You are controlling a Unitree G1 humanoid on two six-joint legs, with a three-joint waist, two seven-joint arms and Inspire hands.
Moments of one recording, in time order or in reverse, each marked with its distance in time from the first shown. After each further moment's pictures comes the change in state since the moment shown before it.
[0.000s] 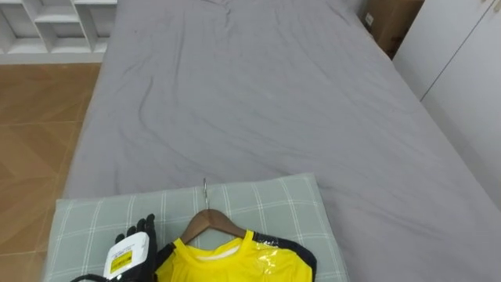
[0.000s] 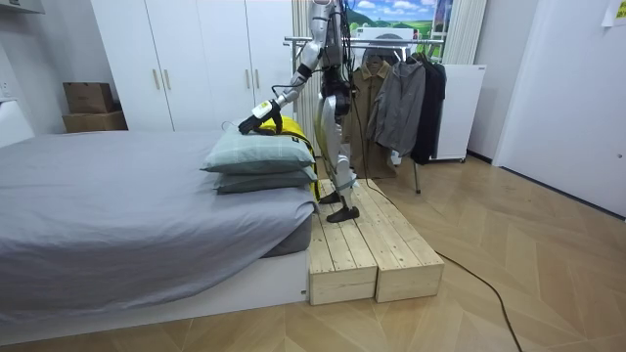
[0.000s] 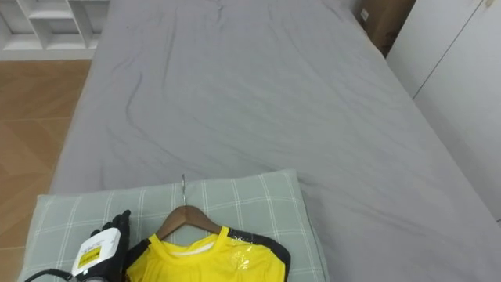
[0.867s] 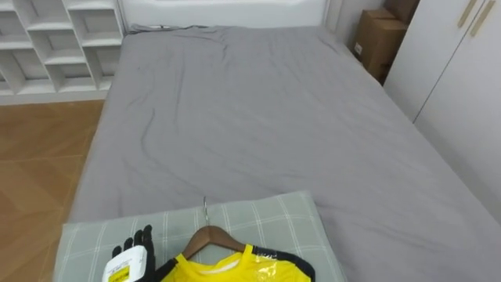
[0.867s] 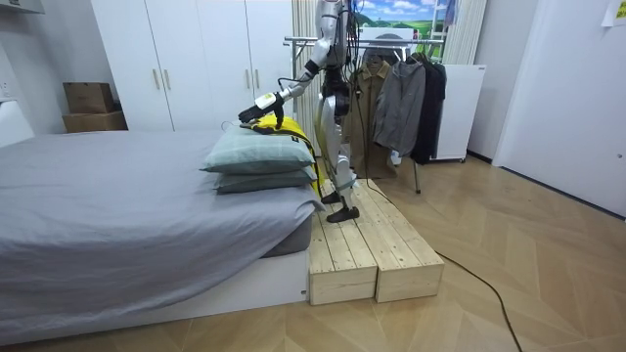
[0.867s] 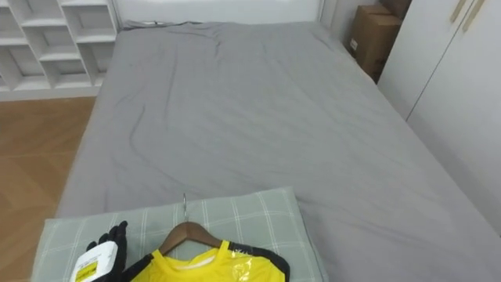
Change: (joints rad) left arm 0.110 -0.022 0.053 -0.097 0.046 0.001 0.034; right arm 0.035 -0.002 -0.076 -0.033 -0.119 0.019 0.018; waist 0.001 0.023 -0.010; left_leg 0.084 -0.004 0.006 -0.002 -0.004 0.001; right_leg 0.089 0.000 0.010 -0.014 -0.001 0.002
